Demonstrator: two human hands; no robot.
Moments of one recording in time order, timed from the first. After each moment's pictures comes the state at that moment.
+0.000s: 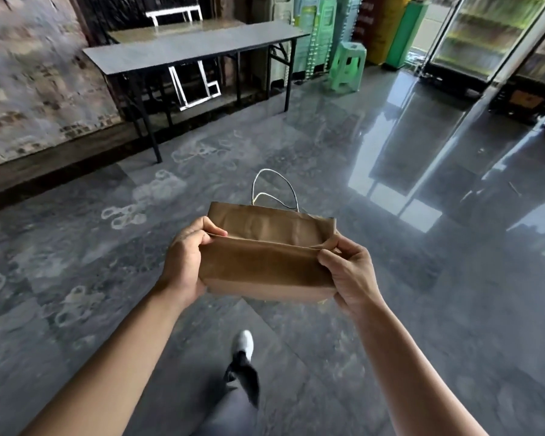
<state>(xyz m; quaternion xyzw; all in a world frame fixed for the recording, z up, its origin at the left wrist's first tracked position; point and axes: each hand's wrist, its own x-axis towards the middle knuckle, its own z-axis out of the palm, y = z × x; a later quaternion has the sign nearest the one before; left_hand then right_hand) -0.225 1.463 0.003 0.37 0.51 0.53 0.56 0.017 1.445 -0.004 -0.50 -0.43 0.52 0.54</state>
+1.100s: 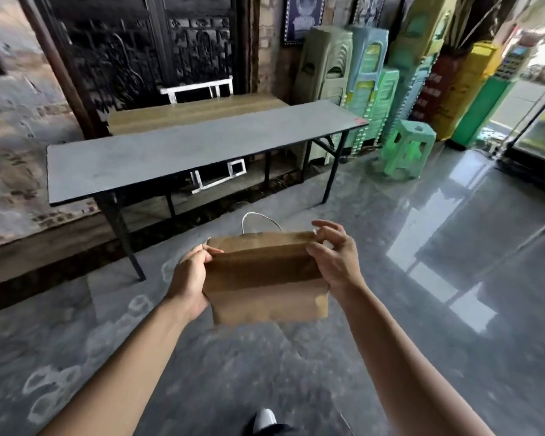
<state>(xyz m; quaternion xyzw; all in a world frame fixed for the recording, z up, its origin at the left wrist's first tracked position) -0.277 2.484 -0.010 0.20 0.58 0.59 0.53 -0.050 2.545 0.003 -0.51 -0.57 0.40 0.50</state>
